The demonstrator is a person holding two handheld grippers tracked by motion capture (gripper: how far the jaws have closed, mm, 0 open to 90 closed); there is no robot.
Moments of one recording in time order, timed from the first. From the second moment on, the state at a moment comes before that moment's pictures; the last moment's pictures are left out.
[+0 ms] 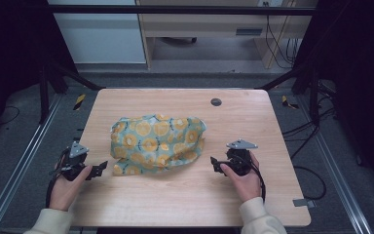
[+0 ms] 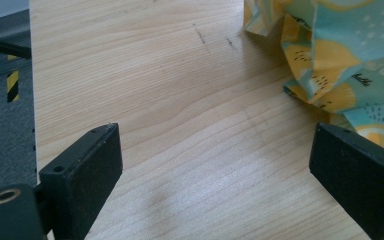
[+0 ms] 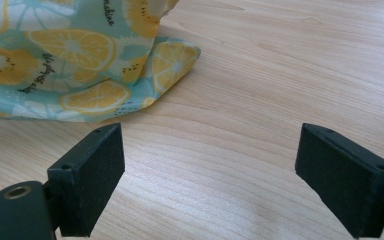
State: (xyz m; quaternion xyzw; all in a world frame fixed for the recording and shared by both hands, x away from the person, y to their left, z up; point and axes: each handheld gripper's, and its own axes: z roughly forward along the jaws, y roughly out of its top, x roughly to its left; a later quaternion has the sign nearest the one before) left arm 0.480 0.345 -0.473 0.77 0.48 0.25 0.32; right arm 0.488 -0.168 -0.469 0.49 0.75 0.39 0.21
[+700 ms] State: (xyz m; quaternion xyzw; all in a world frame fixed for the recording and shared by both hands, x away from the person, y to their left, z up) left arm 0.480 0.336 -0.476 0.79 0.46 0.25 0.31; right arm 0.489 -0.152 -0.437 0.44 0.76 0.42 0.22
